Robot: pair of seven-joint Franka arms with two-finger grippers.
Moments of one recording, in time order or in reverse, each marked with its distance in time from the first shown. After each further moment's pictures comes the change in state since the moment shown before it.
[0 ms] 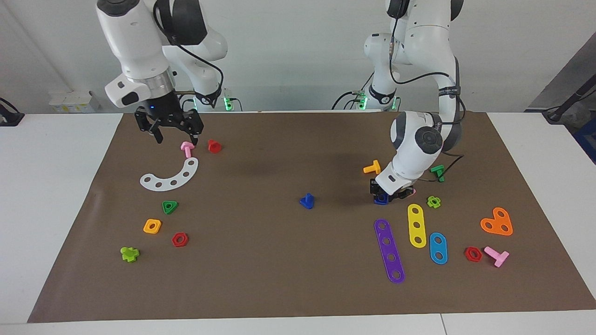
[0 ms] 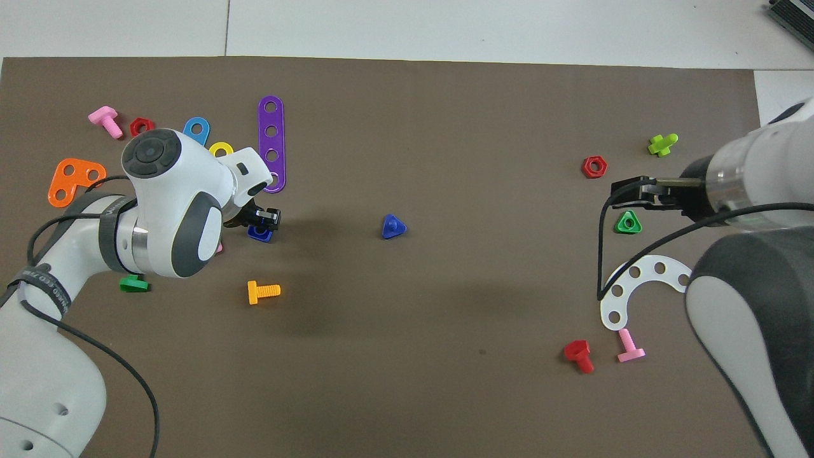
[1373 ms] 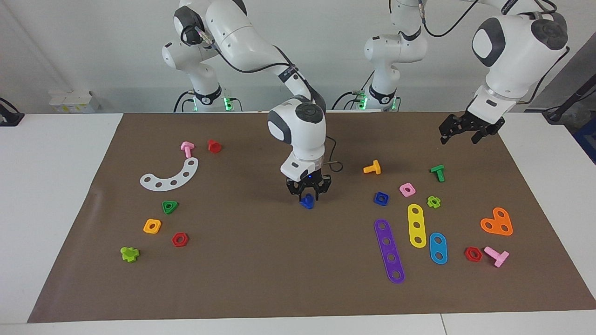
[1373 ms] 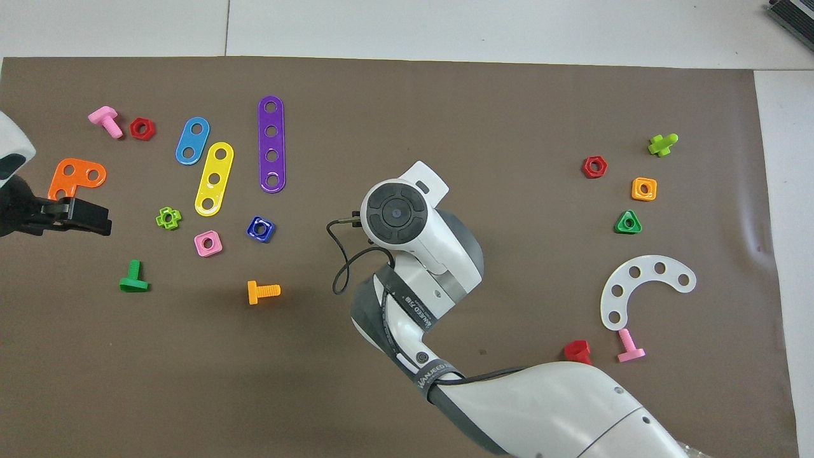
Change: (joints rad) left arm 0.230 -0.365 0.029 0.189 0.103 -0.562 0.009; right arm 0.445 0.593 0.005 0.198 -0.085 0.426 0.371
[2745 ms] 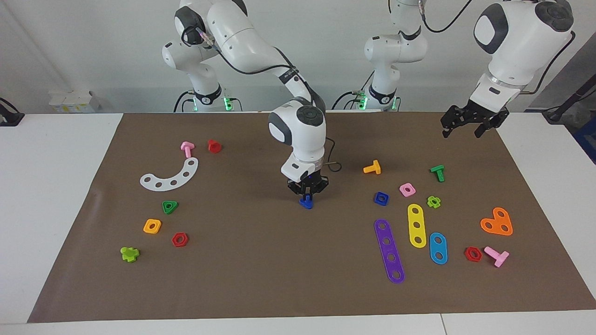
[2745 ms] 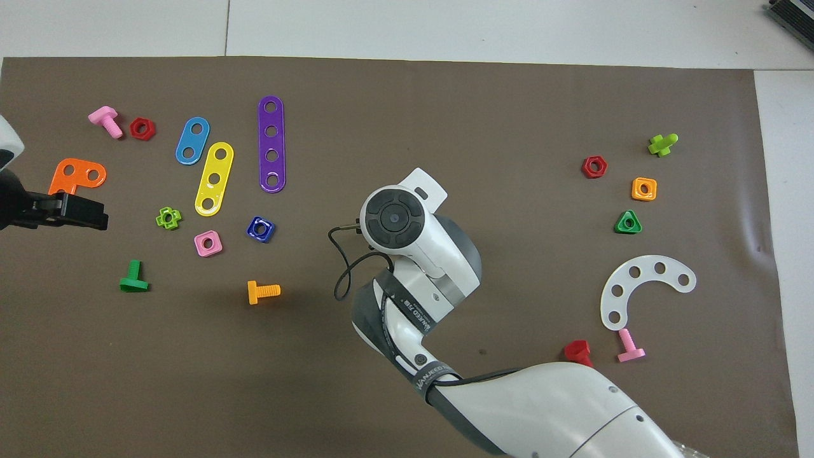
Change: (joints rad) left arm 0.000 -0.008 -0.008 0.012 -0.013 0.020 0.014; right arm 0.003 0.002 0.001 -0.022 0.000 0.003 -0.012
